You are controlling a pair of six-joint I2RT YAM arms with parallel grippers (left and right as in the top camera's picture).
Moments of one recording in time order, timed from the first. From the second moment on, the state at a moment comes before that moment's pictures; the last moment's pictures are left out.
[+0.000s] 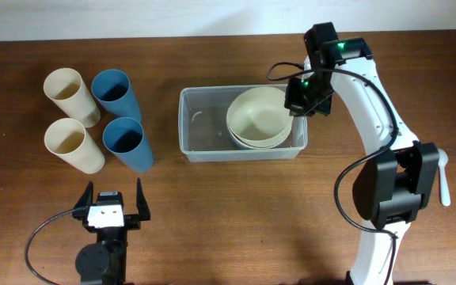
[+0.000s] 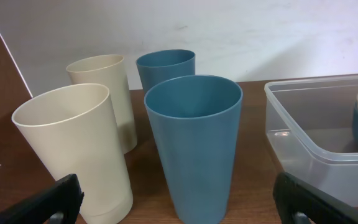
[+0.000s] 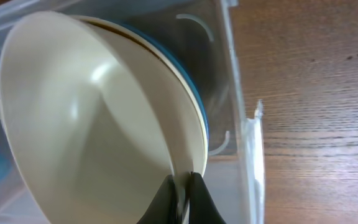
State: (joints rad) left arm 0.06 0.01 0.01 -0.08 -0.01 0.09; right arm 0.16 2.12 1.97 -1.29 -0.24 0.41
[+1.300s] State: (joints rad) left arm 0.06 0.01 0.01 -0.08 -0.01 0.09; right arm 0.11 2.16 2.32 -1.35 -0.27 0.34
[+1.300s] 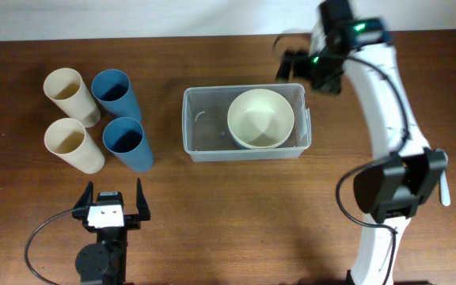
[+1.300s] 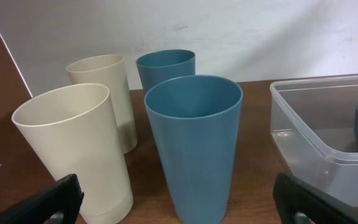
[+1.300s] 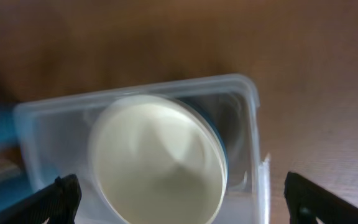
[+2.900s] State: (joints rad) left arm 0.08 0.01 0.01 0.35 0.00 0.14; right arm -0.57 2.15 2.19 -1.61 0.07 0.56
